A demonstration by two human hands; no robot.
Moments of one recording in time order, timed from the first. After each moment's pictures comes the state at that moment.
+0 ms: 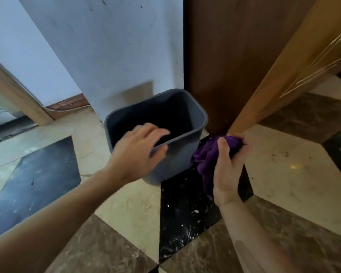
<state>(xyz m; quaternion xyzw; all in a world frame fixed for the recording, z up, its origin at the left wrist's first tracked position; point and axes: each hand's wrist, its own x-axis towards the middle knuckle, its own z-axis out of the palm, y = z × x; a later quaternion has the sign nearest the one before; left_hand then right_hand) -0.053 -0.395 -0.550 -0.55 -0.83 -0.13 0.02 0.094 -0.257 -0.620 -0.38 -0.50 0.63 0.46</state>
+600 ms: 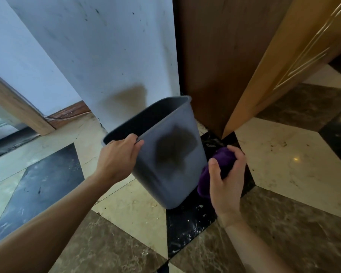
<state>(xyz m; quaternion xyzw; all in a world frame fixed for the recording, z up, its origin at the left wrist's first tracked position) -0.081 -0.423 -0.563 -0.46 -0.88 -0.11 0.05 0.132 -0.297 -0.637 -0.41 -0.63 0.50 0.43</state>
